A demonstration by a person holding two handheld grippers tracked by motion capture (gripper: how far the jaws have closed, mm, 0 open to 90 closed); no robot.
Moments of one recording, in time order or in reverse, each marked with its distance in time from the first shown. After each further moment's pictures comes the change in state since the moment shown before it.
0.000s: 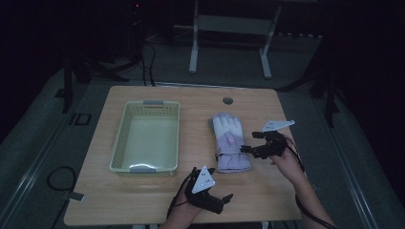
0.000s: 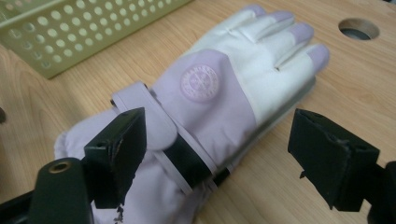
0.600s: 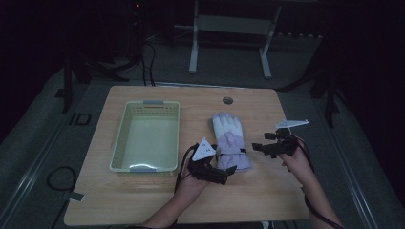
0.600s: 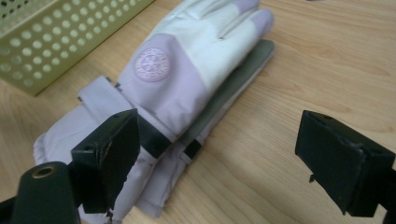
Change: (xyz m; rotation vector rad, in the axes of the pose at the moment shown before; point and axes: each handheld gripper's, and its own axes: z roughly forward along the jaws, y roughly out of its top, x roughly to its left) left arm 0.047 0.059 0.015 -0.063 0.015 -0.089; right arm -0.029 -0.020 -0.017 -0.003 -0.020 0.203
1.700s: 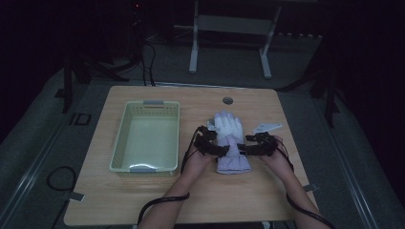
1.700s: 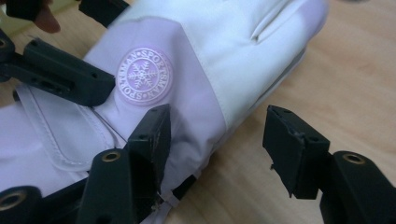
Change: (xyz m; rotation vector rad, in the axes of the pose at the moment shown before) left arm 0.079 -0.018 0.084 0.351 0.196 -0.174; right arm 0.015 -0.005 0.067 0.052 -0.071 -0.175
